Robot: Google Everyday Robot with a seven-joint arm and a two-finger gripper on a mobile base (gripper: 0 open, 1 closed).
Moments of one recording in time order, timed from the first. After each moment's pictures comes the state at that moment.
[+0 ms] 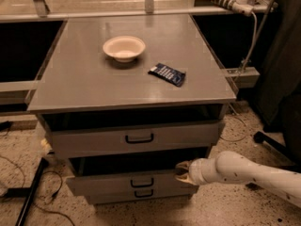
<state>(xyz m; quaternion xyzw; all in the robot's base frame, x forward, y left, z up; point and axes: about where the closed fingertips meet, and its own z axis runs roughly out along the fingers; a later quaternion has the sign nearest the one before) 0.530 -0.130 0.436 -0.67 0.66 0.09 0.34</state>
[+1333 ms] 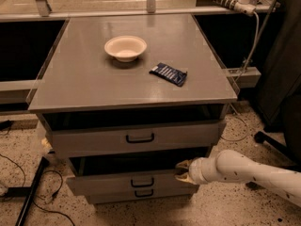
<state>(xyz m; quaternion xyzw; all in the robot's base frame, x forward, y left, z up) 0.529 -0.132 0.437 -0.67 0.66 0.09 0.34</state>
